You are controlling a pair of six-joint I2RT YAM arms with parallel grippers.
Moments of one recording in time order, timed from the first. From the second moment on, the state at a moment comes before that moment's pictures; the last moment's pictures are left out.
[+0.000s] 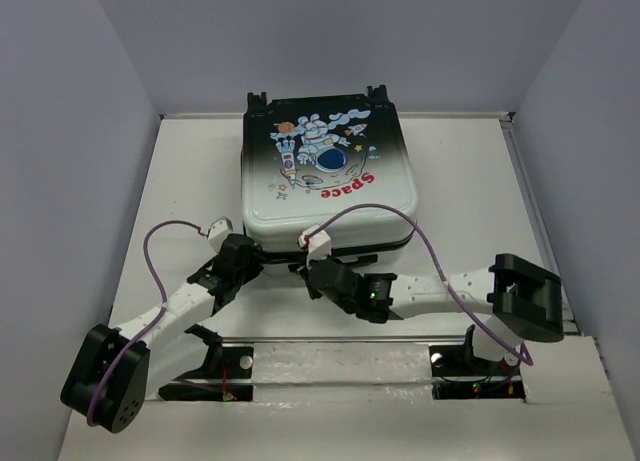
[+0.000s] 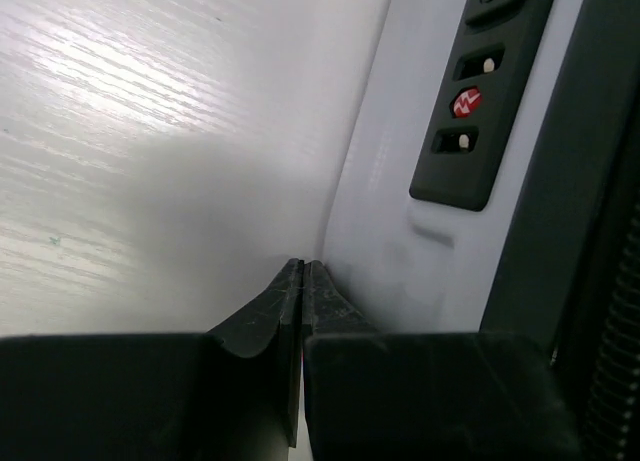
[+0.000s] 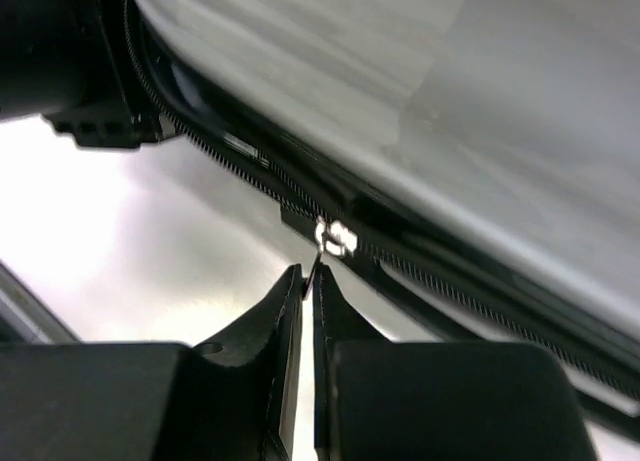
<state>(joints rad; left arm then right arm) -0.47 1.00 0.30 -0.11 -0.32 -0.89 1.30 1.61 0.90 0.21 0.48 0.41</state>
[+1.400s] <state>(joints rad) -0.07 1.54 1.31 -0.02 0.14 -0.73 0.37 1.03 1.08 -0.31 0.31 0.39</state>
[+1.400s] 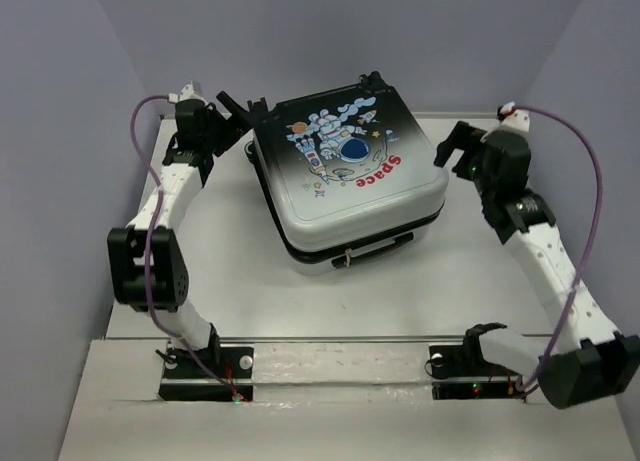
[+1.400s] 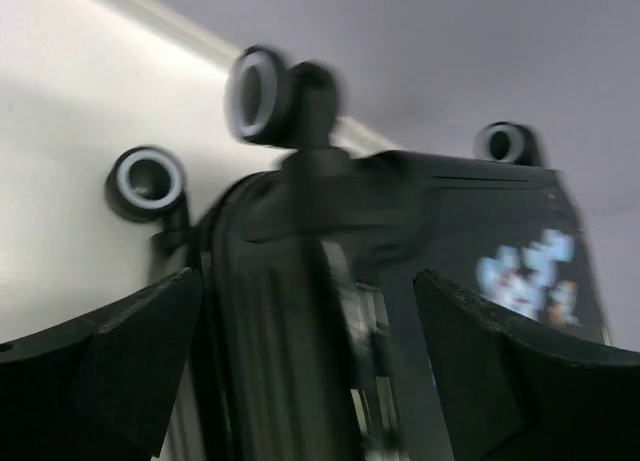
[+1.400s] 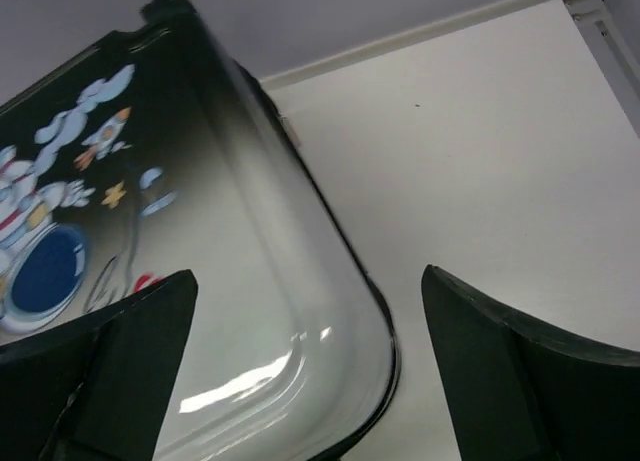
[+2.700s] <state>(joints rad) -0.01 2.34 2.00 0.04 0.54 -0.98 0.05 1.84 1.59 -0.21 -0.58 0.31</state>
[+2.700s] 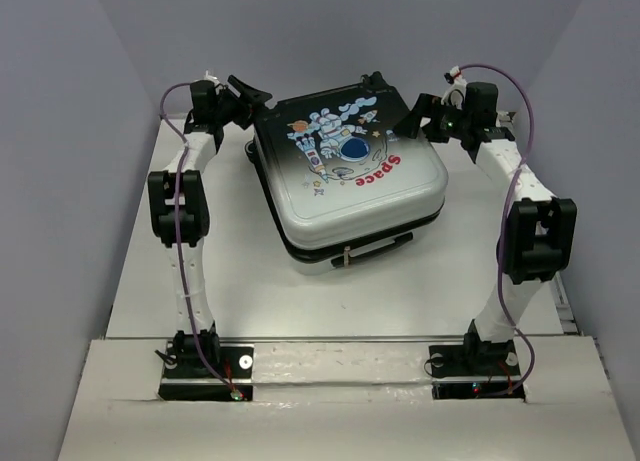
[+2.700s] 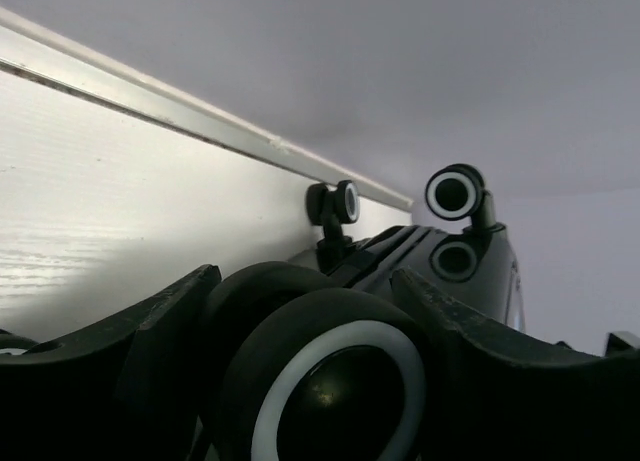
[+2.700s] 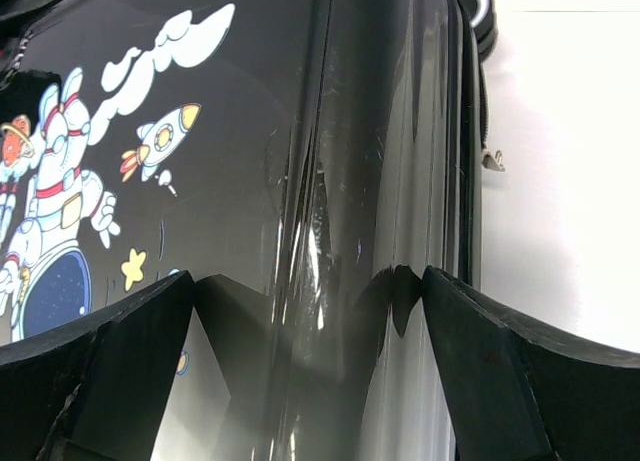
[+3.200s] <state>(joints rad) 0.12 1.72 1.24 0.32 0.36 -1.04 0.15 2.11 1.98 -0.33 -0.77 0.26</state>
